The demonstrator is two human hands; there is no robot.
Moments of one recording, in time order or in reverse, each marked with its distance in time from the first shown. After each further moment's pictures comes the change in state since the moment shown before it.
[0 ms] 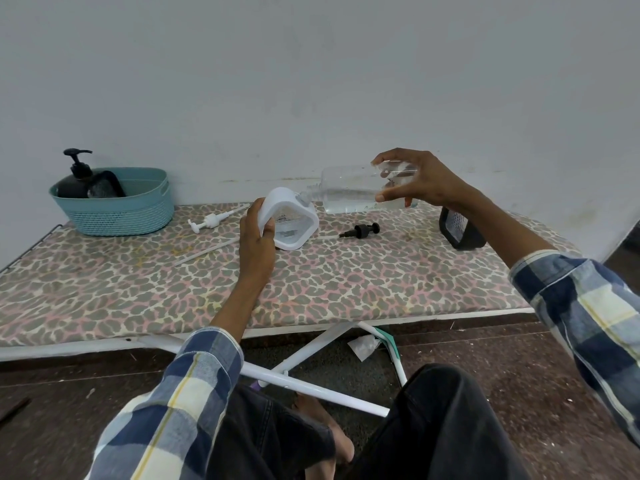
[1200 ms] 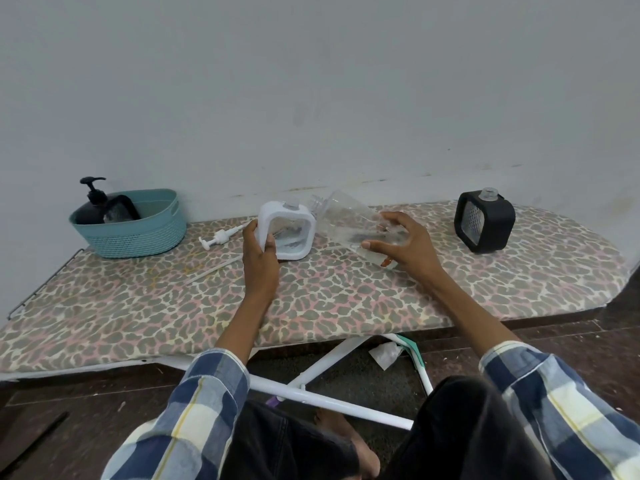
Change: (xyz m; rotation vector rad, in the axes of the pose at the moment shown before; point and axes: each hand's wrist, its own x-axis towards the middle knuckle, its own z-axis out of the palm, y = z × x) left_hand 0.001 0.002 -0.002 0.054 0.068 -0.077; right_hand -0.053 0.055 0.113 0.259 0.324 0.125
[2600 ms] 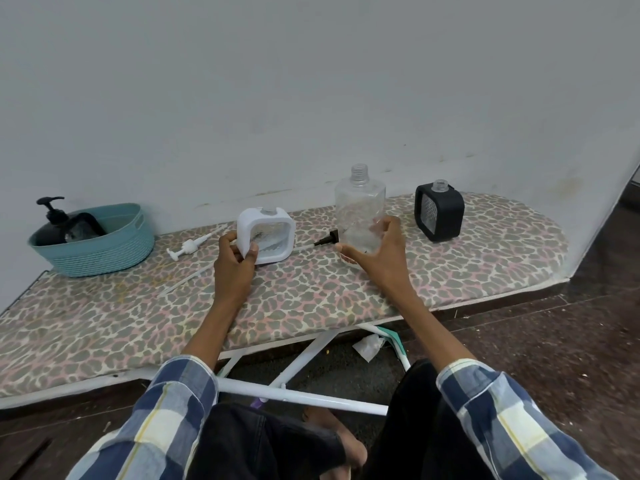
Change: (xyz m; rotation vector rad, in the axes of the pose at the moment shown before) left_hand -0.015 0.016 0.000 0.114 -0.082 -0.027; right_hand -0.042 -0.006 -0.003 -0.067 0.229 0.111
